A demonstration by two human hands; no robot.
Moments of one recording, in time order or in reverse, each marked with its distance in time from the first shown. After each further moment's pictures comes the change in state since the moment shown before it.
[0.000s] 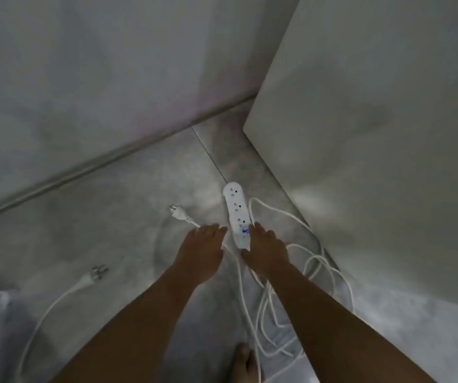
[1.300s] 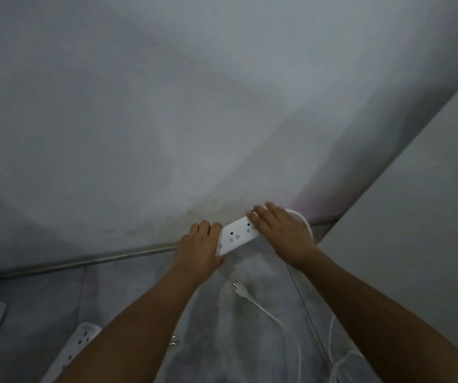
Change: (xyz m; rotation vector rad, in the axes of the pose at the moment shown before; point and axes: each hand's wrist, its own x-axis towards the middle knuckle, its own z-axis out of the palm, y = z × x) left_hand -0.064 -0.156 -0.138 0.093 0.609 -0.407; right_hand 0.042 -0.178 -0.180 -0.573 0.803 -0.843
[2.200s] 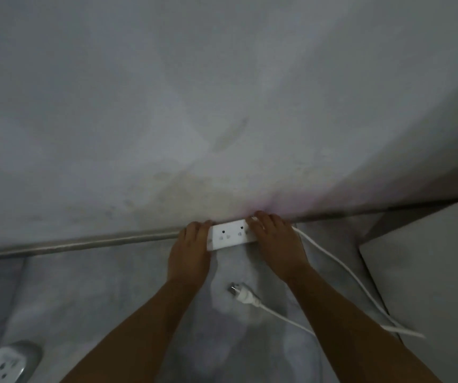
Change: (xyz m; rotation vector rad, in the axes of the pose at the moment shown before) left_hand 0.074 -0.030 0.183 -0.279 -0.027 -0.297; right_hand 0.049 0.012 0.210 0.197 -0.207 0.149
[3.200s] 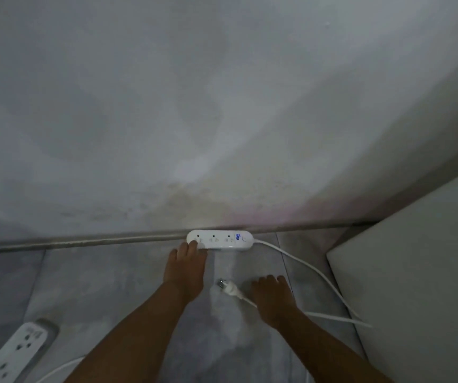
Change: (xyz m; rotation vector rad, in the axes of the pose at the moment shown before) left_hand -0.050 0.028 -0.048 0.488 -0.302 0.103; right_hand -0.099 -0.022 -0.012 -0.187 -0.500 0.002
